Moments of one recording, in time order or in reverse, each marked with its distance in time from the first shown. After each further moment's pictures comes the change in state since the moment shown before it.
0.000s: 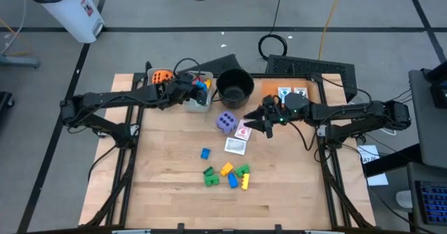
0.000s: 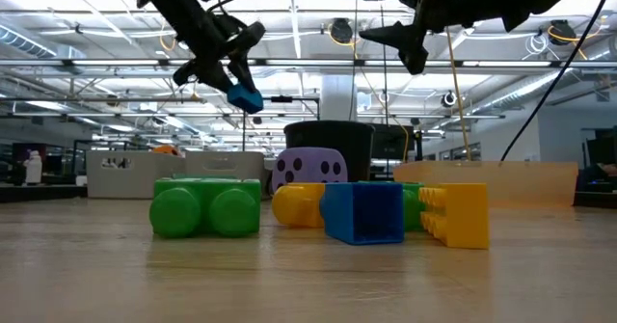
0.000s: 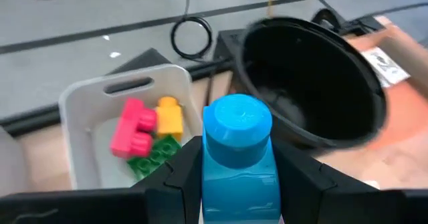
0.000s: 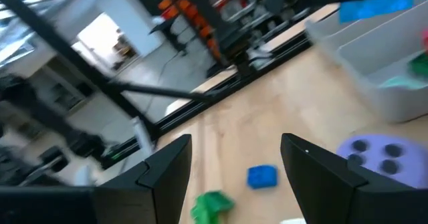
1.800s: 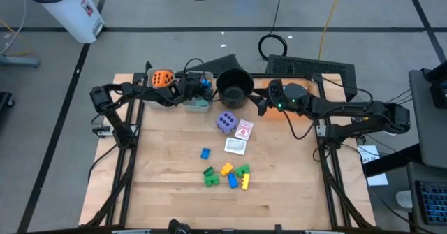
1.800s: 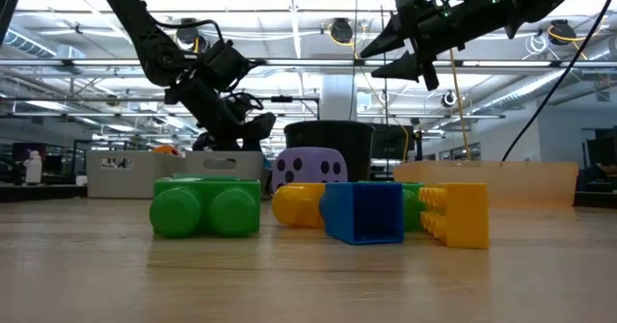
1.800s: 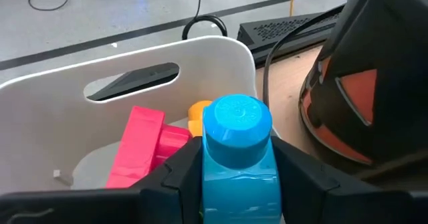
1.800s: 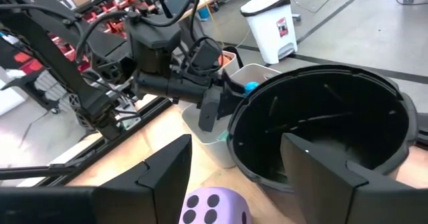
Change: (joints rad) left arm 0.215 0.387 -0.184 0.625 0.140 0.216; right arm -0.161 0.000 0.000 -0.063 0.367 -0.085
